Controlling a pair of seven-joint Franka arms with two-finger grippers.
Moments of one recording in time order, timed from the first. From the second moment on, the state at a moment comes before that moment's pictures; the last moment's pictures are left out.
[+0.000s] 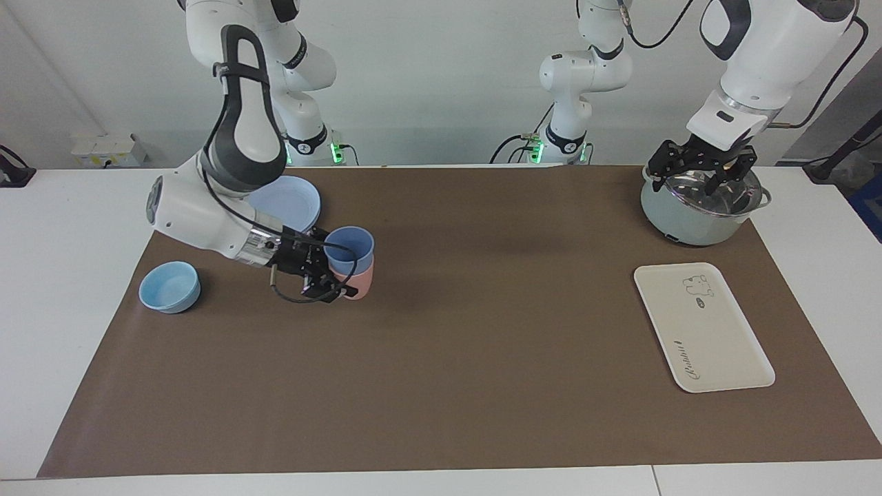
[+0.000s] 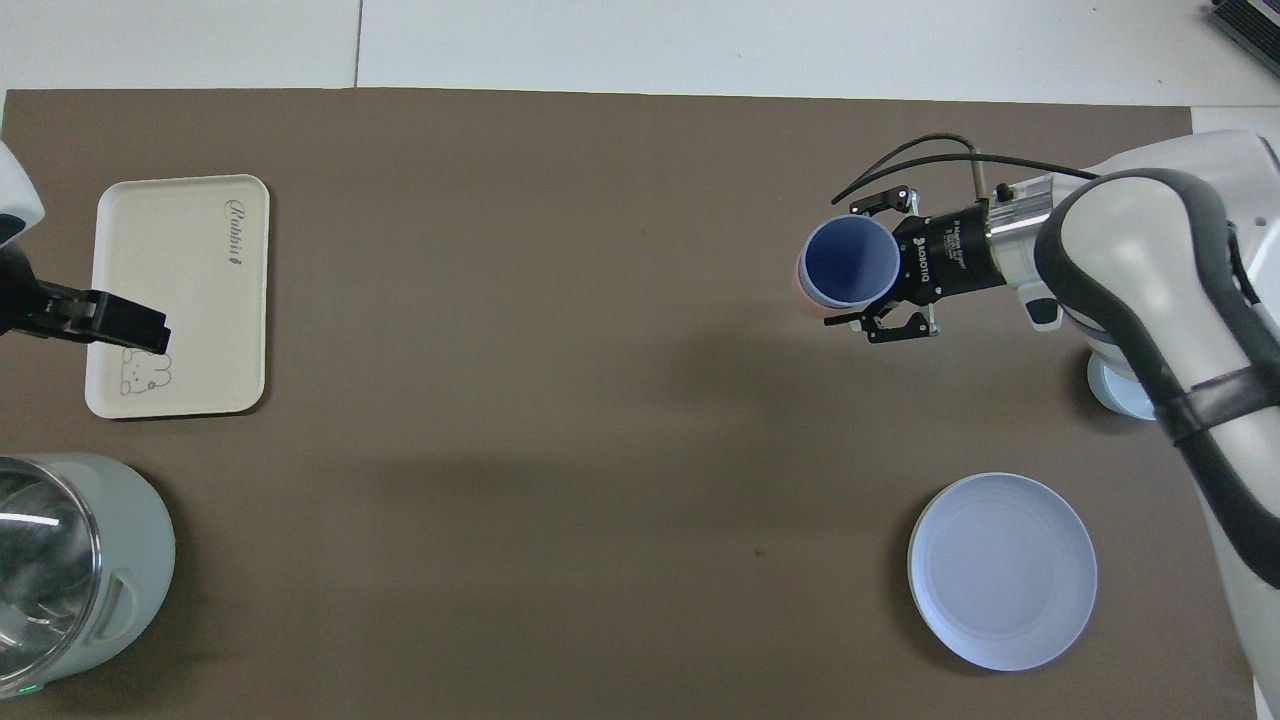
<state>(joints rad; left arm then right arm) 0.00 -0.01 -0.06 -1.60 0.02 1.56 0.14 0.14 0.28 0.00 -1.73 0.84 1.95 1.24</state>
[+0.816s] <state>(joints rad) -0.20 -0.02 -0.08 -1.69 -0.02 1.88 -0.48 0.50 0.26 0.00 -1.71 0.66 2.19 1.66</state>
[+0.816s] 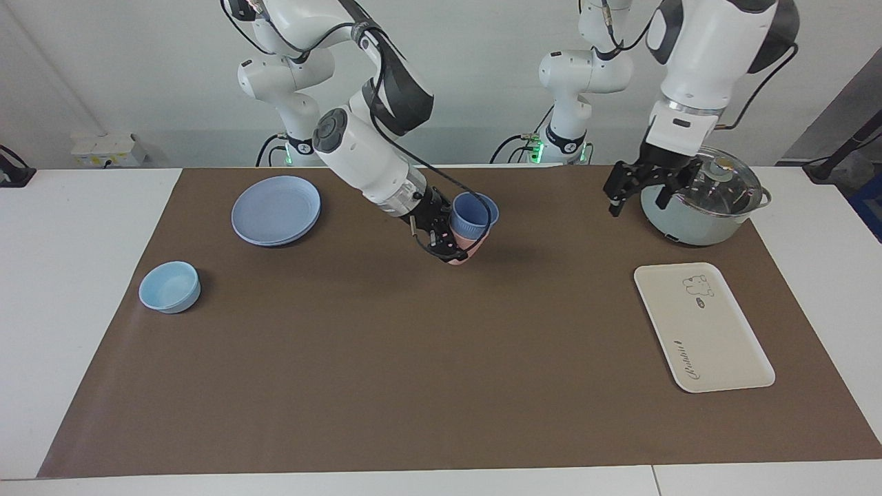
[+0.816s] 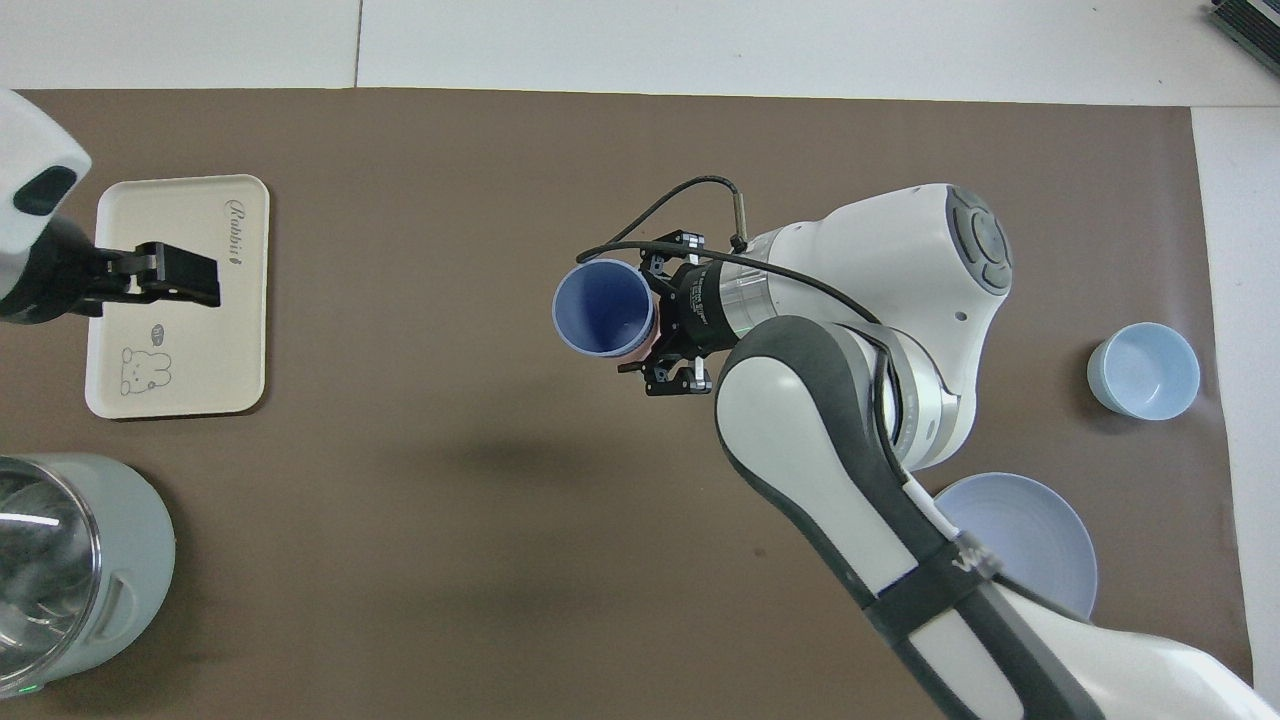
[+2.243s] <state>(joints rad) -0.47 -0.10 -0.08 -1.93 -0.22 2.23 -0.82 0.50 0.26 -0.01 -1.71 0.64 2.19 1.66</state>
